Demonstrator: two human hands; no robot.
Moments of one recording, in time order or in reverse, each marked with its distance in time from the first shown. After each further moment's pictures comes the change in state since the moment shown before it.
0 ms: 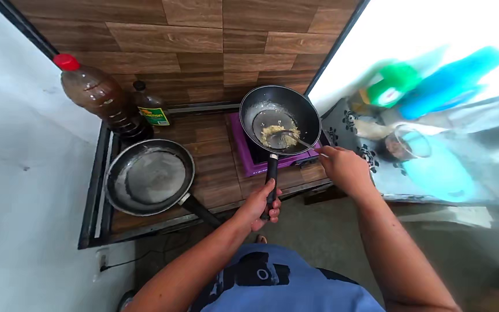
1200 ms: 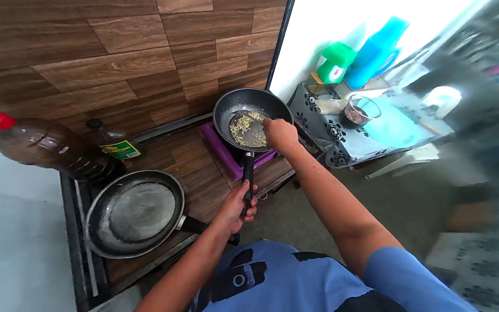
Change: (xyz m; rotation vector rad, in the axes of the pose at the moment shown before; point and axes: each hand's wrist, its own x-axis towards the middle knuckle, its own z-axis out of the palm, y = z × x) left_hand -0.022 0.025 -0.037 0.171 0.027 -0.008; right_hand 0.071 -0.080 0.018 0.087 -0.014 0.157
